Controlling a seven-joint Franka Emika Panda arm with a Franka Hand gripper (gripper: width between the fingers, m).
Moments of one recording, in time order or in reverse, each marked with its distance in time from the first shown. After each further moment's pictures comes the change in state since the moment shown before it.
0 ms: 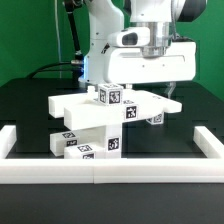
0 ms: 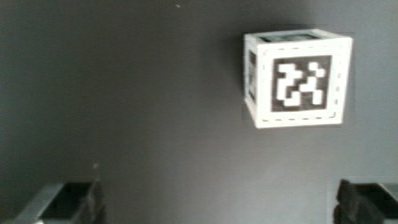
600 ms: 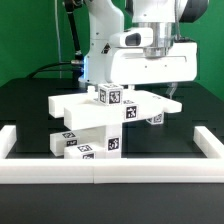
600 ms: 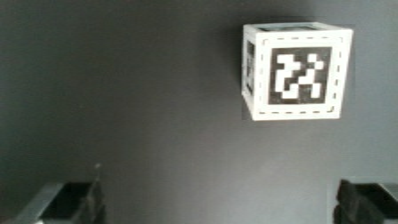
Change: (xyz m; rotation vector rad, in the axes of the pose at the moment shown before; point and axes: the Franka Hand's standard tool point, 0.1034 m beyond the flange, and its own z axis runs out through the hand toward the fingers) arm 0.001 -0.005 0.002 0.000 -0.001 -0.020
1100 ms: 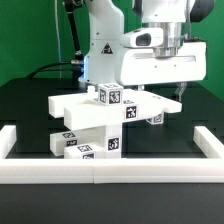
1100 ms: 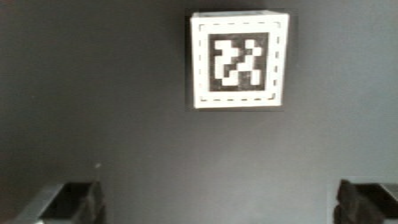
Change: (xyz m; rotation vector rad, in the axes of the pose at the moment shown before) arm 0.004 -0.016 0.000 0.005 0.002 0.006
